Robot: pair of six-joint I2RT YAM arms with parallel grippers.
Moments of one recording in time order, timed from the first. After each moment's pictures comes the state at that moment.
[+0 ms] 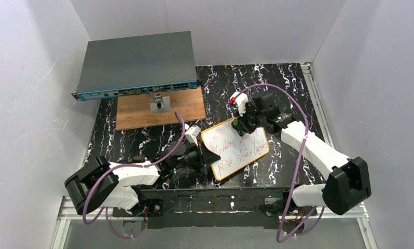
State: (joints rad) left arm -0.93 1.28 0.34 0.69 0.18 -0.81; right arm 0.54 1.31 1.04 -0.49 -0.28 -0.31
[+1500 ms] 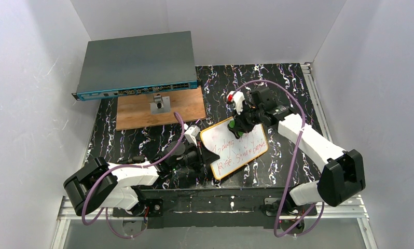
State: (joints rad) left arm -0.92 1.27 0.33 0.69 0.17 -0.80; right arm 0.53 1.37 1.09 -0.60 -0.43 -0.37
